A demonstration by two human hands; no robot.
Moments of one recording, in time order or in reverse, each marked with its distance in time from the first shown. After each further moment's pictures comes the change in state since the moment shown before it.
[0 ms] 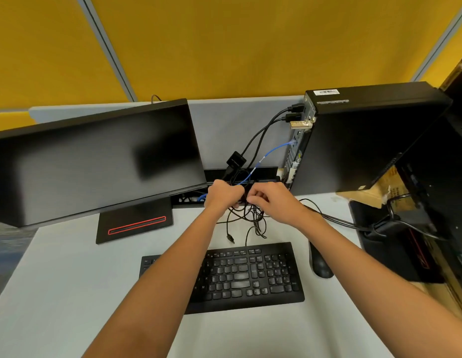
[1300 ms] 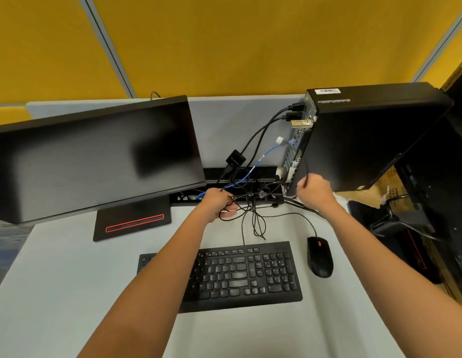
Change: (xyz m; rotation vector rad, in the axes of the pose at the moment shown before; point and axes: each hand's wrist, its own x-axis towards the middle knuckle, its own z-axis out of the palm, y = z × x) left_hand -0.001 -0.019 -0.013 -0.425 -0.291 -0.191; right_hand -0.004 0.057 -0.036 0.017 0.273 0.683
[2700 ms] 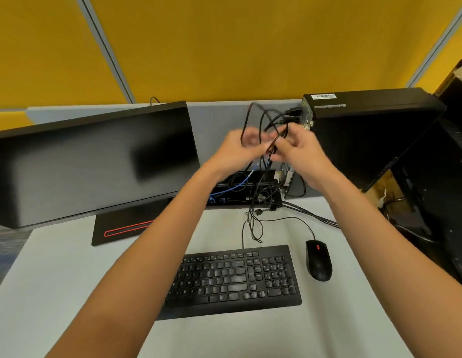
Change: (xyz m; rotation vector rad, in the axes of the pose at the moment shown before) left_hand -0.046 0.105 0.015 0.213 -0.158 0.764; right_hand -0.030 -0.088 -0.051 0.768 -0.186 -0.446
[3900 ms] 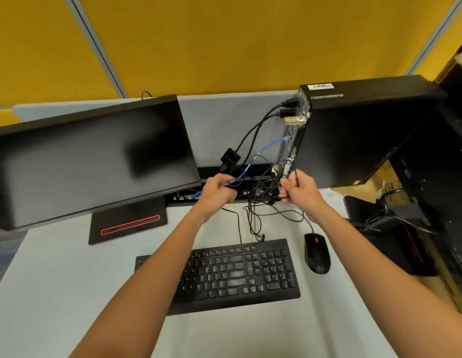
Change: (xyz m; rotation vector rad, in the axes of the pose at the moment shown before) left_hand -0.045 -0.102 0.011 -0.014 0.107 -0.385; right_hand -0.031 0.102 -0.018 -0.141 0.136 0.301
